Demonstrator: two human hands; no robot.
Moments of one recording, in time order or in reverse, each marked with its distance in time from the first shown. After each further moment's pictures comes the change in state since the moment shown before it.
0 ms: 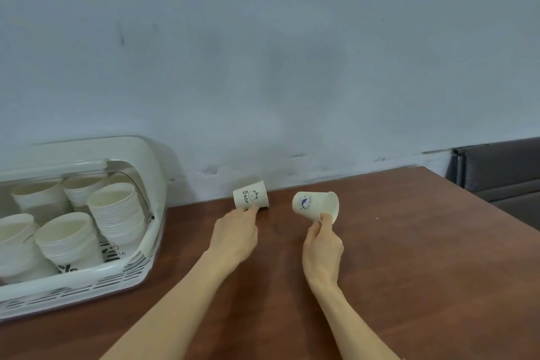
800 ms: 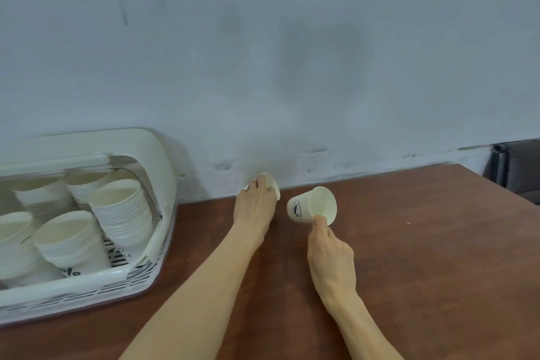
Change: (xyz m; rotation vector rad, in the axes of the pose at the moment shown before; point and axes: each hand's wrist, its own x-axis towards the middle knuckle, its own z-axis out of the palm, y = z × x) left_hand 0.067 -0.006 0.016 0.391 0.008 0.023; right_hand 0.006 0.007 0.032 -0.375 0.037 -0.500
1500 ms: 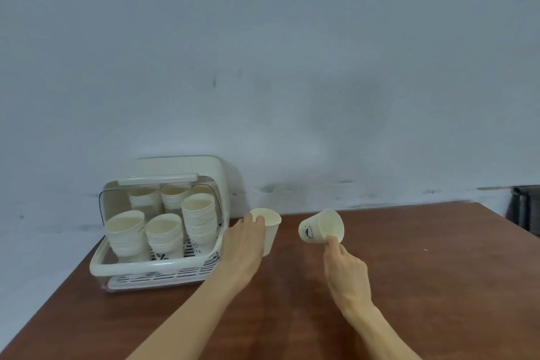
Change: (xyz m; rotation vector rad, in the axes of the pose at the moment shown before) left_hand -0.130 -0.078 -0.064 -0.114 0.094 -0.177; right_hand -0.011 -0.049 -0.064 0.008 -0.127 -0.105
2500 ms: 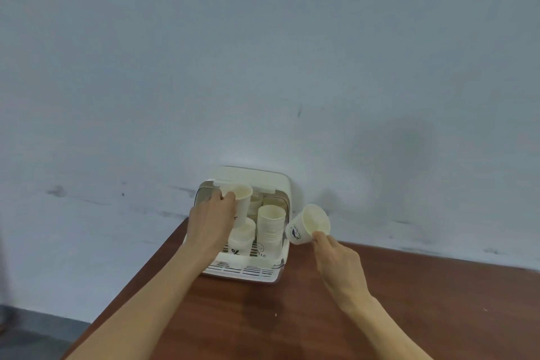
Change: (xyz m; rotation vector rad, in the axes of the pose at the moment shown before) left_hand -0.063 -0.189 -0.075 0.002 0.346 -0.272; right_hand 0.025 -0.148 -0.056 0.055 0.038 -0.407
